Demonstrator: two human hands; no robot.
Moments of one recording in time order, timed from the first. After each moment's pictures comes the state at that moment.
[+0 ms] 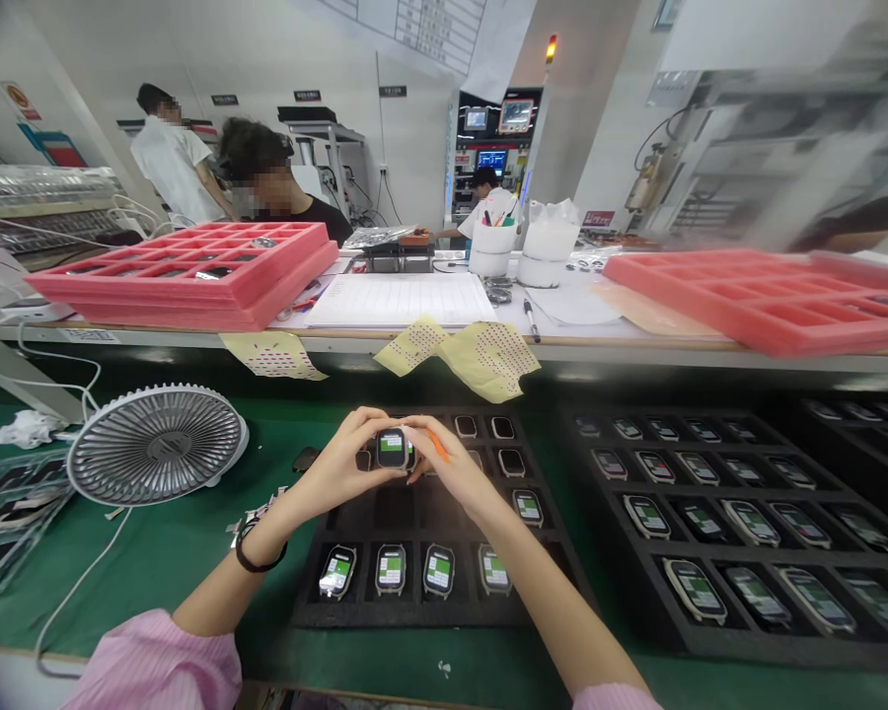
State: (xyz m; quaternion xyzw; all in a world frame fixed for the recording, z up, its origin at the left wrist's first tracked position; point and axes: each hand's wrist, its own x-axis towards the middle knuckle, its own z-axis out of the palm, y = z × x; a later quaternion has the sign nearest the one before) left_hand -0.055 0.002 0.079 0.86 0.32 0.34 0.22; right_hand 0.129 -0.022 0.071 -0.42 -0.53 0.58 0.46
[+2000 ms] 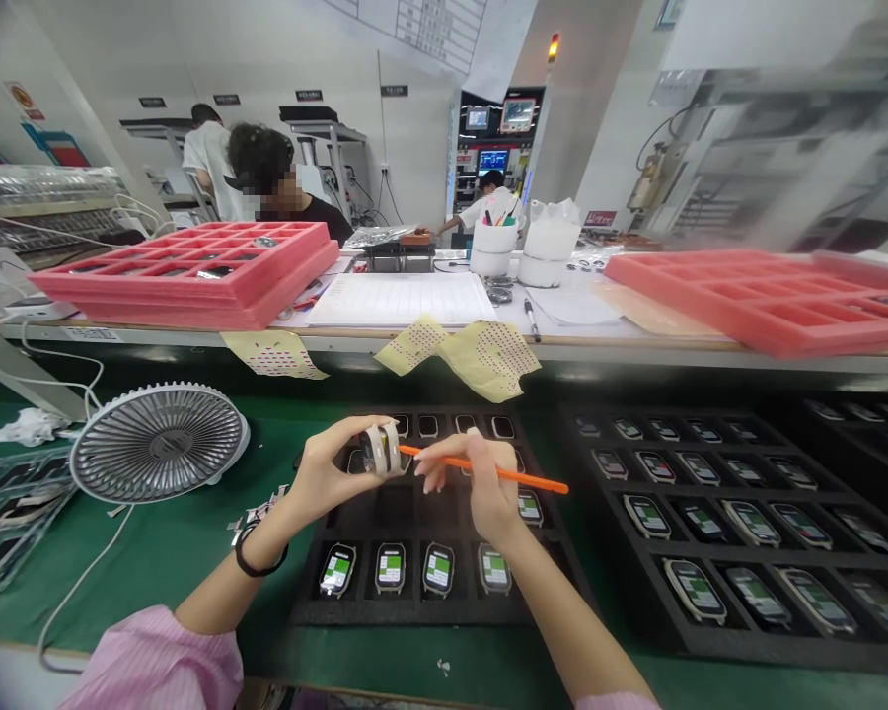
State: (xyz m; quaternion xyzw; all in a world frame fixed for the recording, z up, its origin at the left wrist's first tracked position) left_hand -0.056 -0.010 0.086 0.82 0.28 0.47 0.17; right_hand 0.138 -0.060 0.094 -0.36 -0.55 0.40 0.64
